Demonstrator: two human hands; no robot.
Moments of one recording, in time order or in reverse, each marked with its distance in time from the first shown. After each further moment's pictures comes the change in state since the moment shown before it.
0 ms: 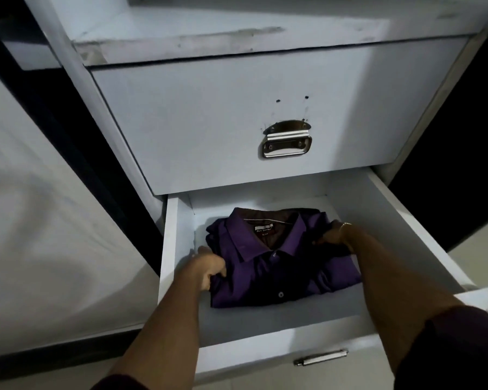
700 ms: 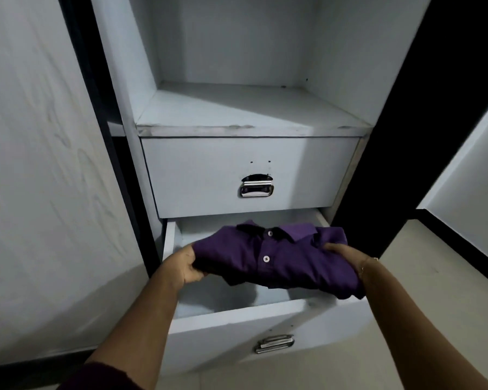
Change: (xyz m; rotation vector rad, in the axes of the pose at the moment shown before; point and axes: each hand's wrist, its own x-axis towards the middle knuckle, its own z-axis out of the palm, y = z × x) left_hand -0.136 0.026 -0.020 -0.712 -0.218 0.146; right_hand -0.198 0.032 -0.074 0.706 0.112 -0.042
